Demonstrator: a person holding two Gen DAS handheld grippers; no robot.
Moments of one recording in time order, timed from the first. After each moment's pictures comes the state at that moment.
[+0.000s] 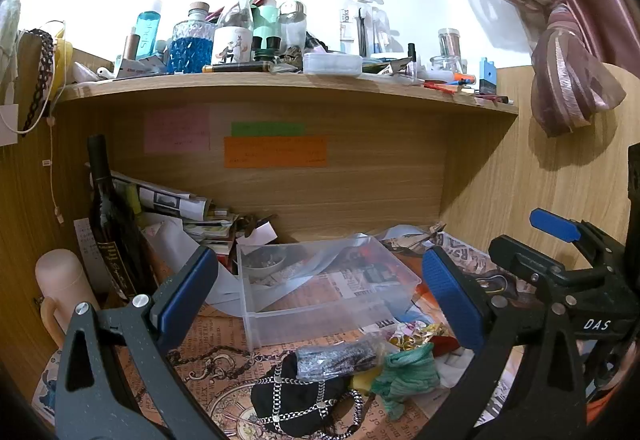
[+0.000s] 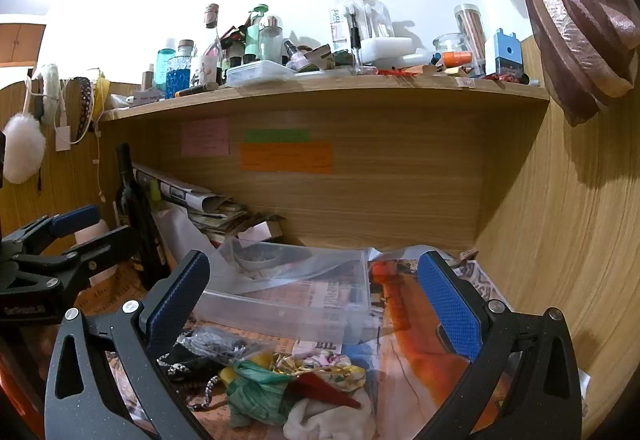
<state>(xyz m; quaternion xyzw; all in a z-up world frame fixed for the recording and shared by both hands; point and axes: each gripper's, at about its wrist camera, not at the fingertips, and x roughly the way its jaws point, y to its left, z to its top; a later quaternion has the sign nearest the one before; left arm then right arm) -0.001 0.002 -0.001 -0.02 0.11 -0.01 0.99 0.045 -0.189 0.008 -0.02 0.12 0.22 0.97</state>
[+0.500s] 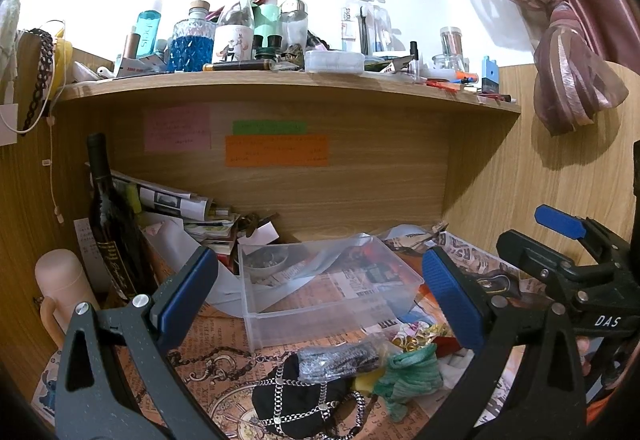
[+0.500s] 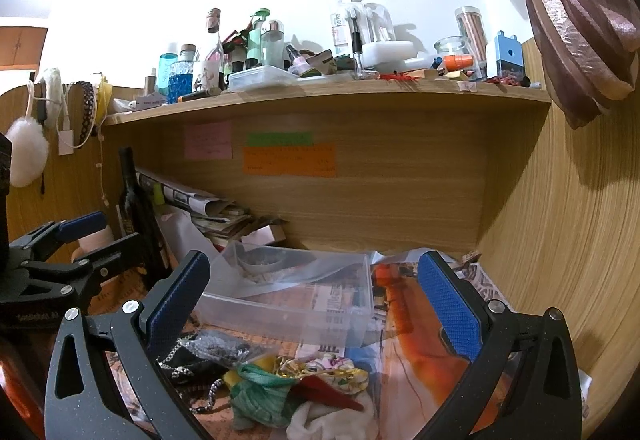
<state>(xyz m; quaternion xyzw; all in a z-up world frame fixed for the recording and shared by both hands) 0.002 0.004 -0.005 -0.01 0.11 -0.01 0.99 0.044 -0.190 0.008 -0.01 0.11 0.22 0.97</state>
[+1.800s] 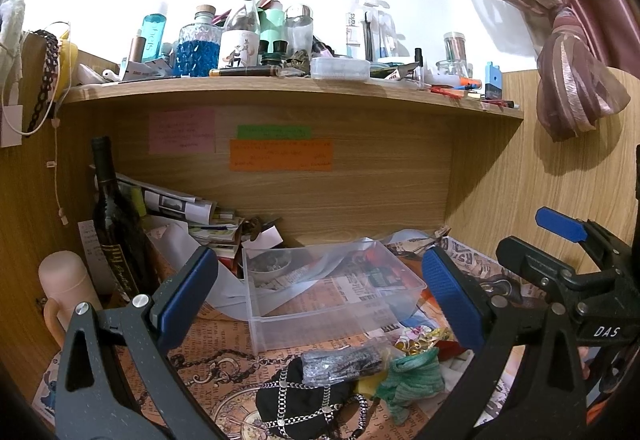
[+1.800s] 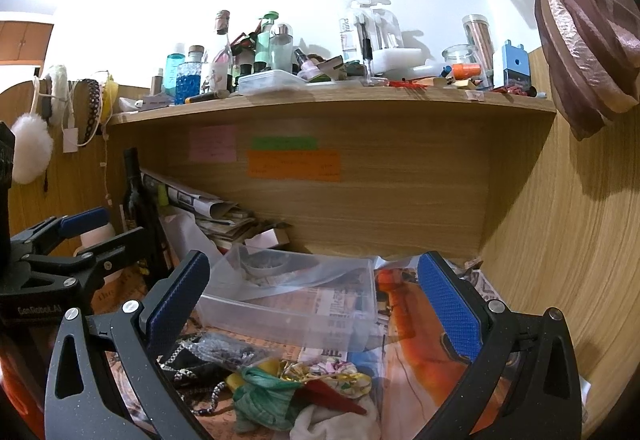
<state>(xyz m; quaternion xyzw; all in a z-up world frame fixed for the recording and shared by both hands) 0.000 0.006 -0.002 -0.02 0.10 0.00 0.99 0.041 -0.185 0.009 -0.02 0.10 0.23 0.97</state>
